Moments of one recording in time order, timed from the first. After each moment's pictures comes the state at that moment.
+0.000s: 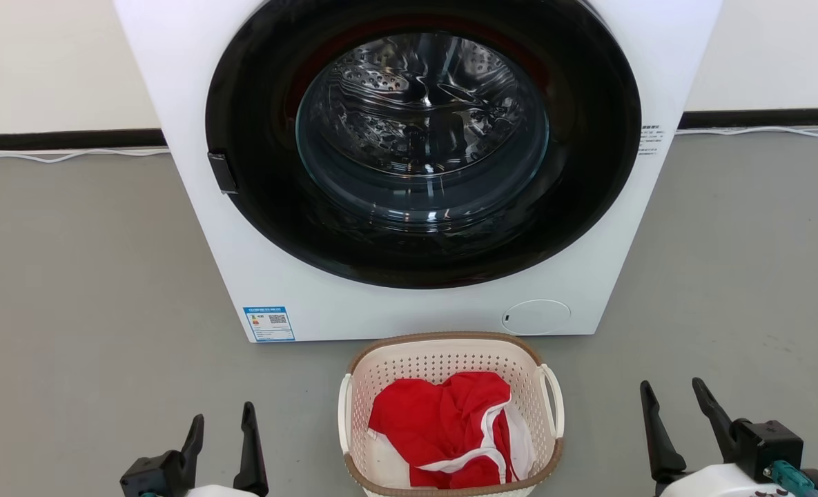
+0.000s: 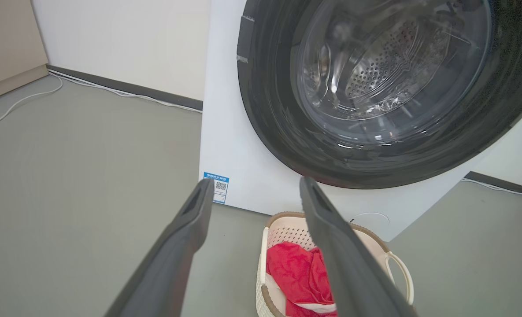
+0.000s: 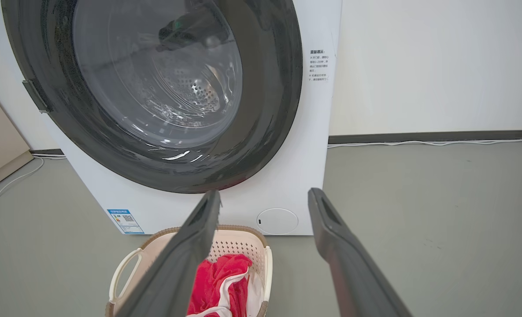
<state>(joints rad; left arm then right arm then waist) 0.06 0.05 -0.10 0.29 -0.35 0.11 -0.26 0.03 -0.05 -0.11 0.30 0.05 0.12 -0.17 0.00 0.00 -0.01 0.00</state>
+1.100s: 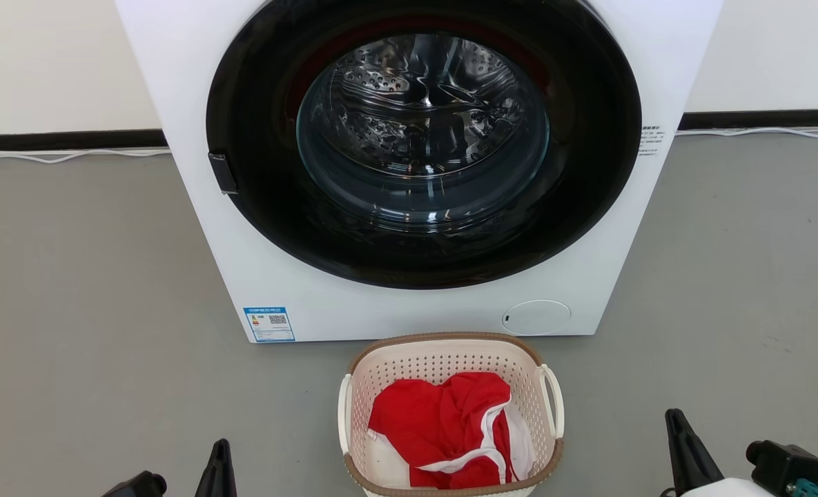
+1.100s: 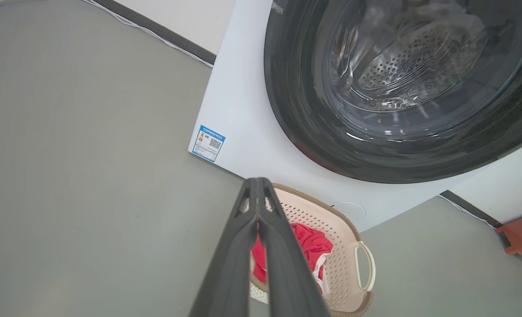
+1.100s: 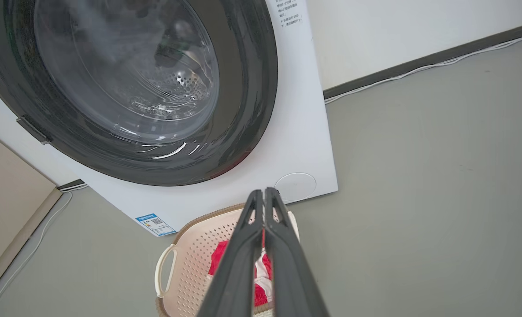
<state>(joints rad) 0.08 0.04 -0.06 0.33 -0.57 0.08 -0.19 0.06 -0.03 -0.10 0.33 0.31 0.12 -0.11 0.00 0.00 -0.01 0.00</state>
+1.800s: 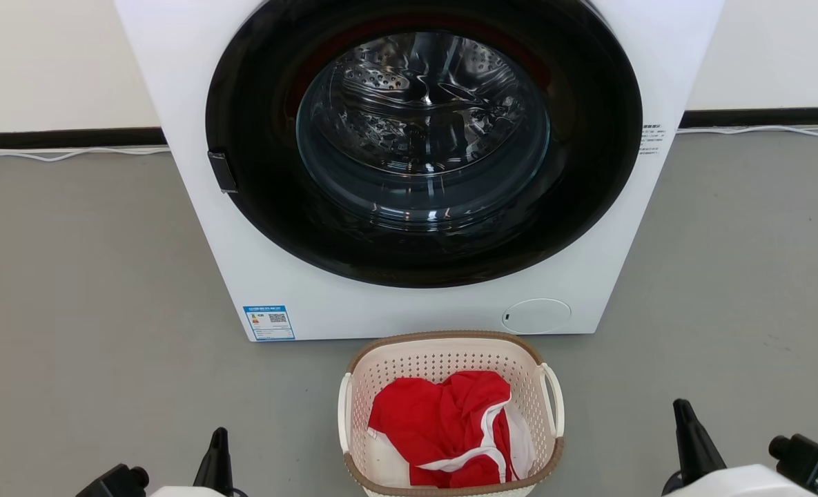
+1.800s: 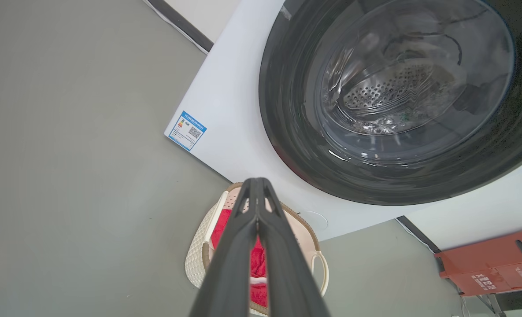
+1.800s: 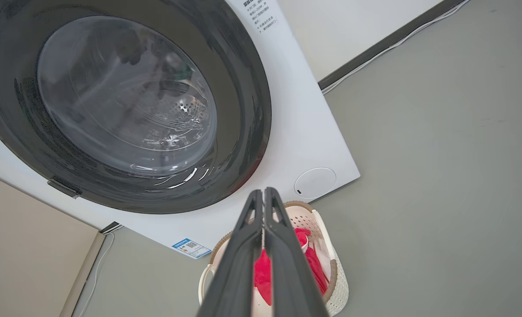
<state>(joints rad) 0.05 0.04 -0.03 0.32 -0.78 0.04 -0.13 0.04 -0.03 -0.11 0.32 0.58 0.12 -0.06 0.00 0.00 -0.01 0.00</state>
